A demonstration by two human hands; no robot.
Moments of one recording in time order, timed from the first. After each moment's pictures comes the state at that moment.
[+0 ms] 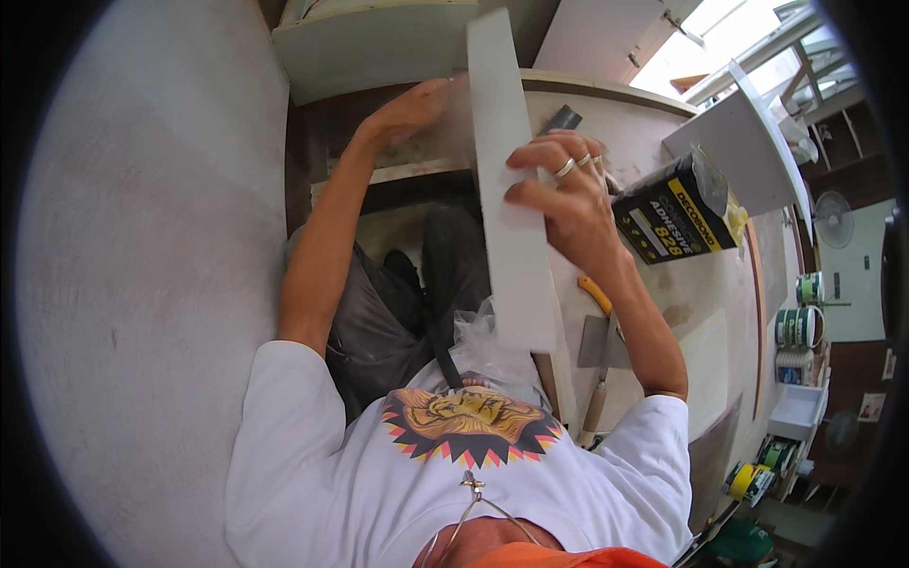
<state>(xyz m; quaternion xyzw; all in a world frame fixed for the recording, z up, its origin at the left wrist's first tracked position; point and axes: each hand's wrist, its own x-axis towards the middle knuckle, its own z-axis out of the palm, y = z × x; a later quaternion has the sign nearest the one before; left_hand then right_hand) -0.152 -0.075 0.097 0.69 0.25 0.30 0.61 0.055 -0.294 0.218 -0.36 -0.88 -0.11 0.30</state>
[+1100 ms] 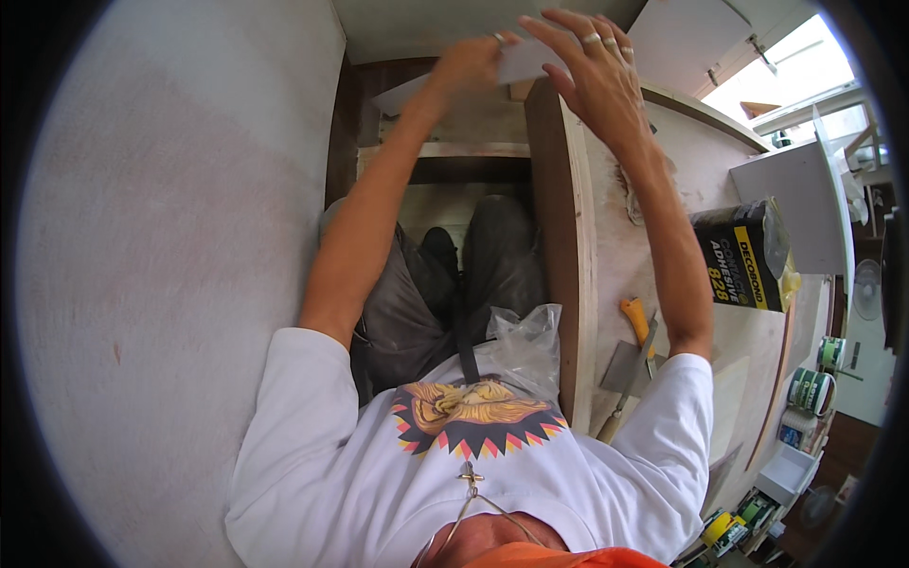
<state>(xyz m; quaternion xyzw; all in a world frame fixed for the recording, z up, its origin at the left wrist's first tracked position) -0.170 -0.057 0.100 0.81 0.40 0.40 0.14 0.036 -0.122 0.185 -0.34 -0.85 -0.21 0.33</state>
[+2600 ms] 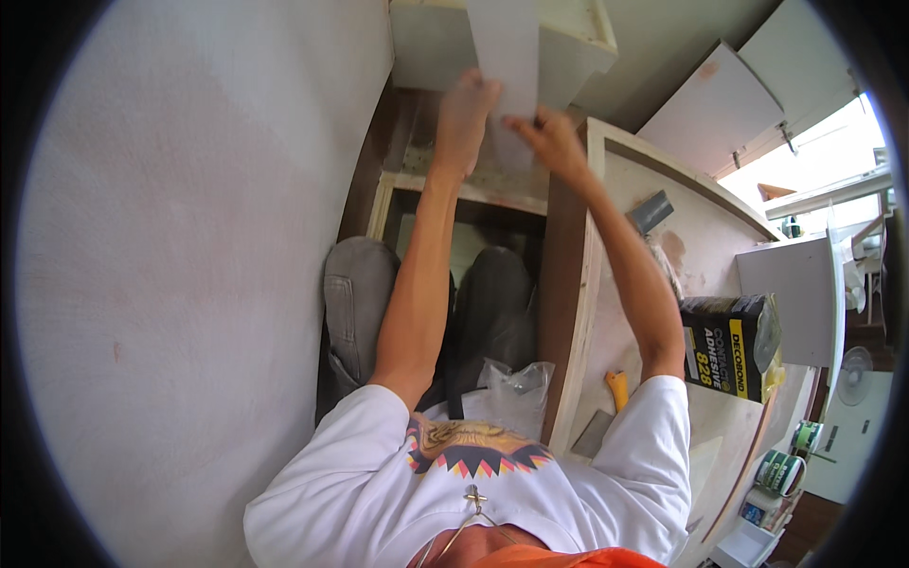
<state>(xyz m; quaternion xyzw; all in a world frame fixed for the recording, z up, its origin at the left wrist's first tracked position) -0.183 -0.075 0.078 0.42 0.27 0.73 0.46 -0.010 -0.031 0.072 -0.38 -0.79 0.35 0.33</state>
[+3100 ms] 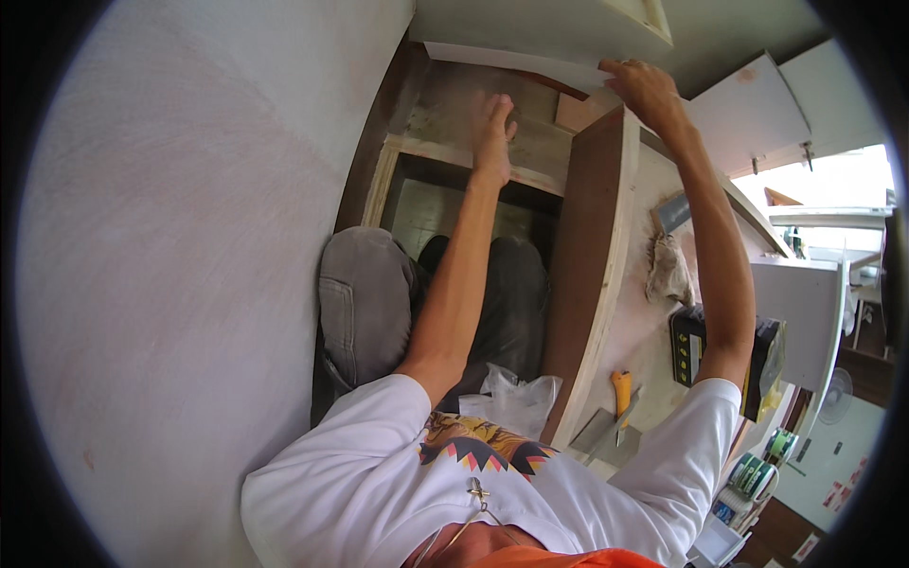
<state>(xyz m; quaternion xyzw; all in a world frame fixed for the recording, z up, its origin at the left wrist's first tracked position) -0.150 -0.068 -0.047 0.12 0.34 0.75 0.55 0.042 0.055 0.124 -0.36 -0.92 -0.14 0.00</state>
